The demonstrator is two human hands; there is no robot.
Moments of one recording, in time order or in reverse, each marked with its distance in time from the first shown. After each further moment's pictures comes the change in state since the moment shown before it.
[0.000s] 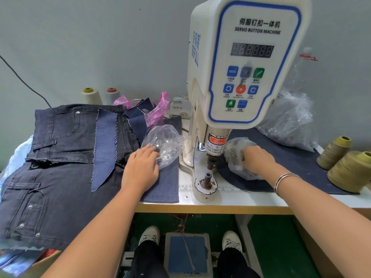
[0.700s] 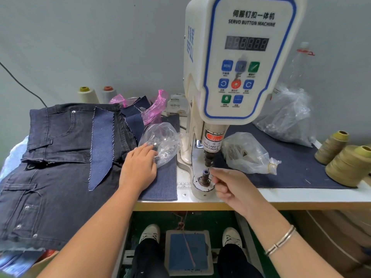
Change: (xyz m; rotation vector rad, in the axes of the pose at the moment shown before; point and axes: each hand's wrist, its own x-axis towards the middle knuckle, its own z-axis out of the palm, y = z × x) left_hand 0.000 0.000 -0.002 -0.001 -0.023 -0.005; right_hand -0.112 -0.019 0.046 1.631 -0.534 -0.184
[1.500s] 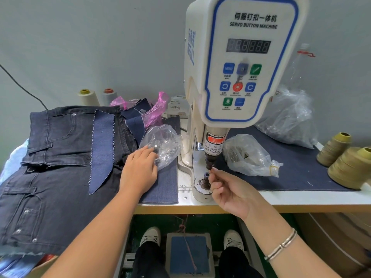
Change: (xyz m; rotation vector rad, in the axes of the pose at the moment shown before) left_hand 0.002 -0.001 0.002 -0.014 0.022 0.007; right_hand 0.000 -0.003 0.010 0.531 -0.029 0.272
